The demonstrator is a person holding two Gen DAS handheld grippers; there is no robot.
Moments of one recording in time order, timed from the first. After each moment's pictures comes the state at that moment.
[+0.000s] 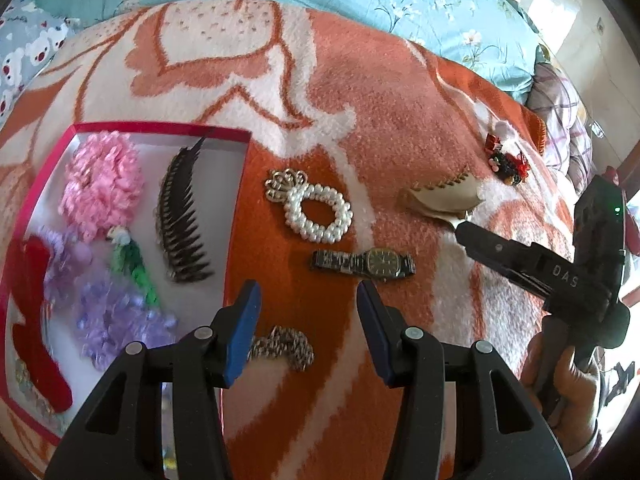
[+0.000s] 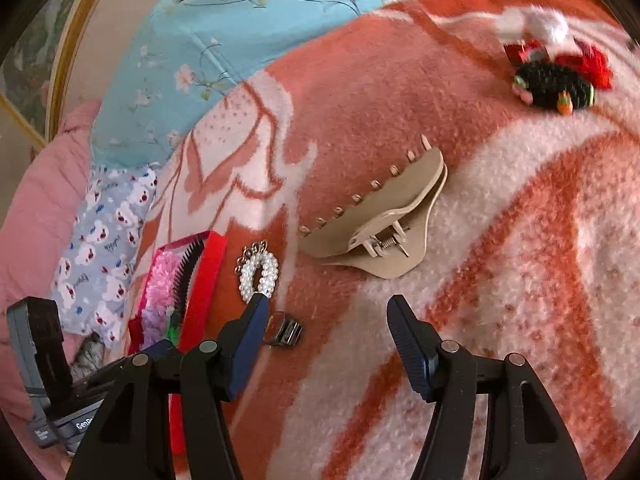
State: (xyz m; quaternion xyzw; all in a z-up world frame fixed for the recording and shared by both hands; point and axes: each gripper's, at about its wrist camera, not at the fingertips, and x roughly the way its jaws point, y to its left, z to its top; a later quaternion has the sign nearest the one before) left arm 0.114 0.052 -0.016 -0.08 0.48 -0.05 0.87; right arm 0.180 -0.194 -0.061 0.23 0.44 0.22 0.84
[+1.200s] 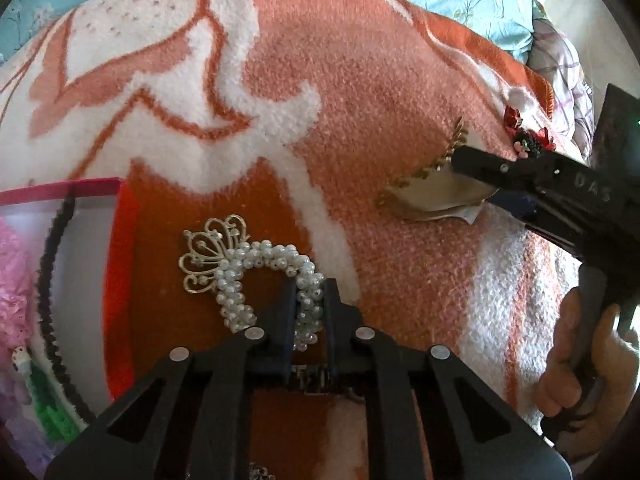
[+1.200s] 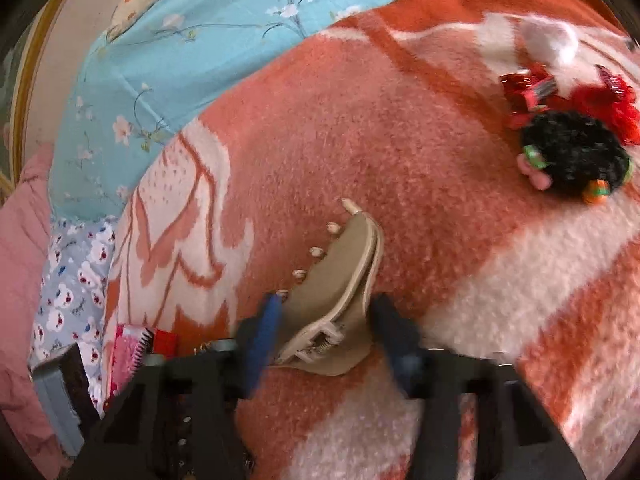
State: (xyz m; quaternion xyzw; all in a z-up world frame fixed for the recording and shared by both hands) left arm 0.203 0.011 -0.058 -0.03 0.51 -0.09 0.85; right arm 0.270 -0.204 -0.062 0.23 0.43 0.17 0.86
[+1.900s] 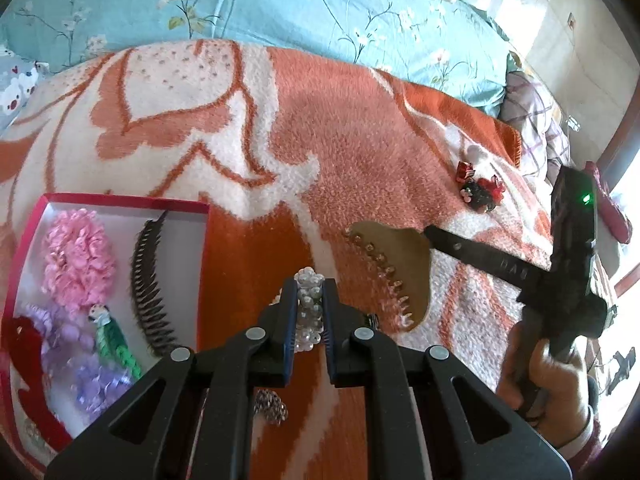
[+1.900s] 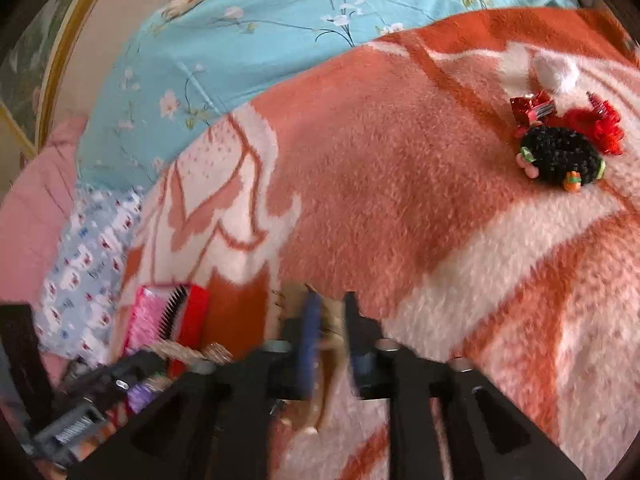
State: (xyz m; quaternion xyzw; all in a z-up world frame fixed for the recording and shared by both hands) left arm 0.138 0.041 0.014 -0.07 0.44 -0.09 0.89; right arm 0.209 -0.199 -0.035 0.18 0.41 0.19 0.87
